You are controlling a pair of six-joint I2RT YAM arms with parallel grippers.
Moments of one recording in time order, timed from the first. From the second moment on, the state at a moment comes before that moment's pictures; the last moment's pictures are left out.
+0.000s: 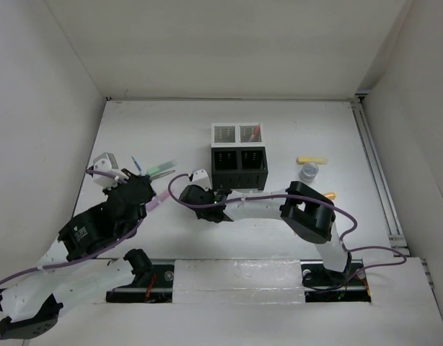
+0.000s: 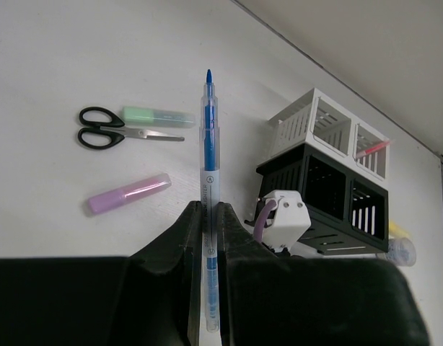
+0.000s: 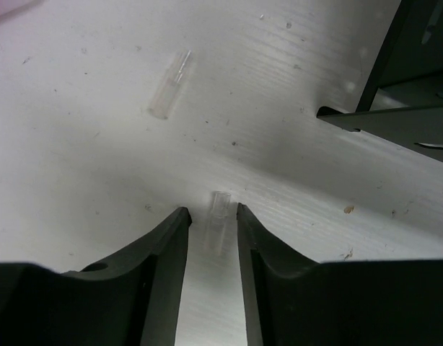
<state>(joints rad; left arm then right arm) -0.93 0.61 1.03 -0.99 -0.95 -1.00 1.18 2.07 1.42 -0.35 0.52 0.64</state>
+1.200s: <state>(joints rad) -0.93 0.64 0.86 -0.44 -0.18 -0.61 1.19 1.10 0.95 0.08 0.72 0.65</state>
